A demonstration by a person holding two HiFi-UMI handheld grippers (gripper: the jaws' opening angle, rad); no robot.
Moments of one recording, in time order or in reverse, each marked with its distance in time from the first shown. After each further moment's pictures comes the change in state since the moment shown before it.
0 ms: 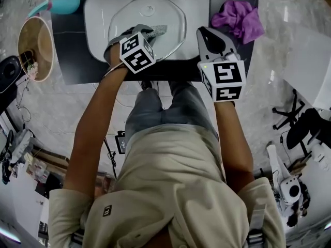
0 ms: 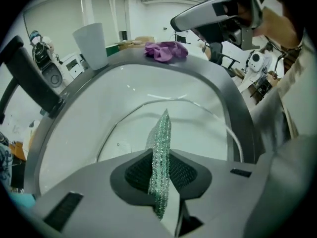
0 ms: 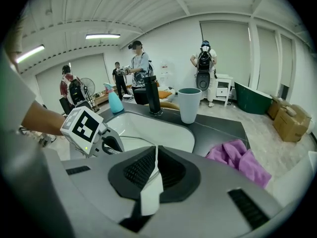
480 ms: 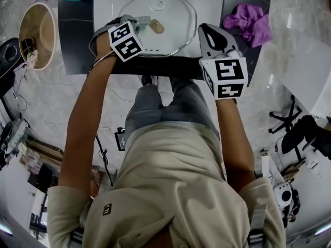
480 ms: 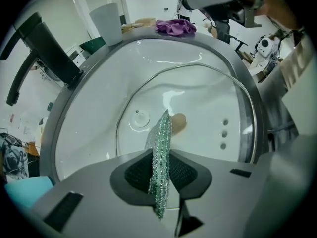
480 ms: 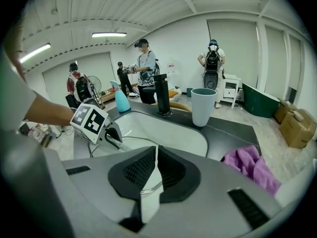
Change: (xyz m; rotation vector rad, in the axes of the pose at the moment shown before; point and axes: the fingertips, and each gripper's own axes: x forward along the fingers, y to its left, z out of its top) left arm -0.026 0.044 -0.088 0.030 0.207 0.085; right arm 0.016 0.032 0.011 -0.052 0.008 0.054
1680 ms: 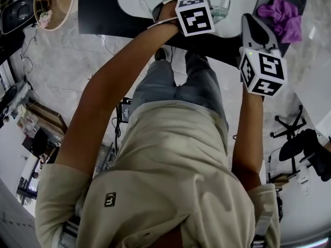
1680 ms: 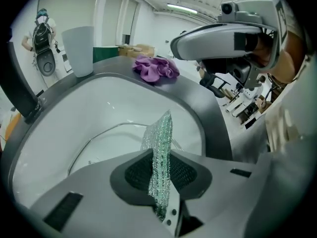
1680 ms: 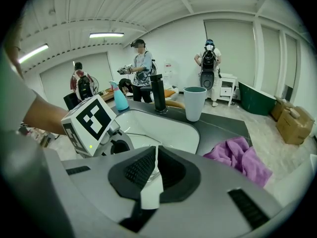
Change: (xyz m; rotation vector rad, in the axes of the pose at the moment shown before) left arm -0.019 -0.068 0.147 -0.084 -0.343 -0.179; right arm -0.023 -0.008 -0.021 0.026 0.008 -0.026
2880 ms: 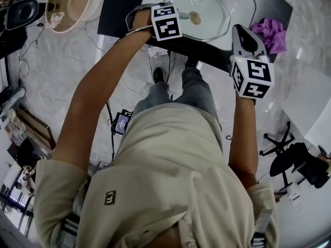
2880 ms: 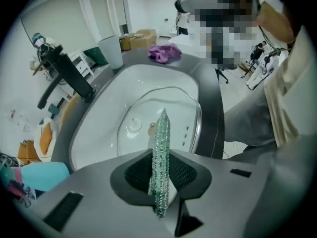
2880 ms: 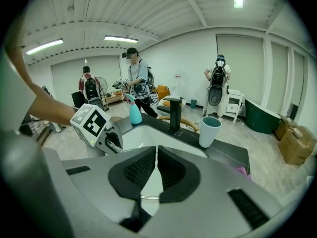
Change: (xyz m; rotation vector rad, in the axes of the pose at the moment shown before) left arm -0.128 0.027 -0.120 0.072 0.233 0.145; right arm -0.044 0.075 0.086 -0.125 -0.092 0.020
